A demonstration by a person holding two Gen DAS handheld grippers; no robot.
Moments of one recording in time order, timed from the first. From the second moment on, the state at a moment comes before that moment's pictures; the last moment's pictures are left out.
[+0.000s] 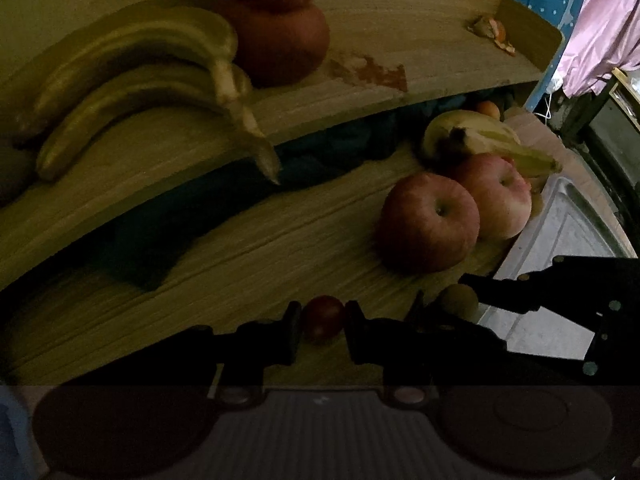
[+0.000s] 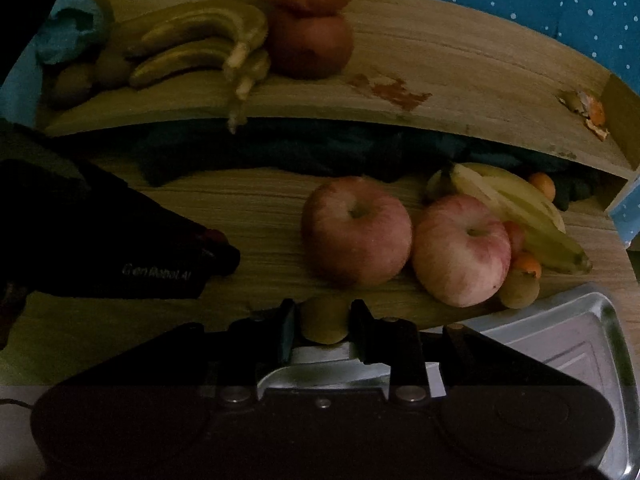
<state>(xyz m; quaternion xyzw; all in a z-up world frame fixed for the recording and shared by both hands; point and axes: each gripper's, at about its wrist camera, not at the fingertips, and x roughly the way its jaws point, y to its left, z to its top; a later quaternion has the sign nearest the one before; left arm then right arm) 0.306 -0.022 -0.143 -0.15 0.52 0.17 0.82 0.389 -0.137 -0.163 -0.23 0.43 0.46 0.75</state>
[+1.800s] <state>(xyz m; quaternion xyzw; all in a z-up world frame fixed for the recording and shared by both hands) 0.471 -0.256 -0.142 -0.02 0.53 -0.04 0.84 0.485 -0.374 -0.164 -0.14 0.45 0.26 0.84</state>
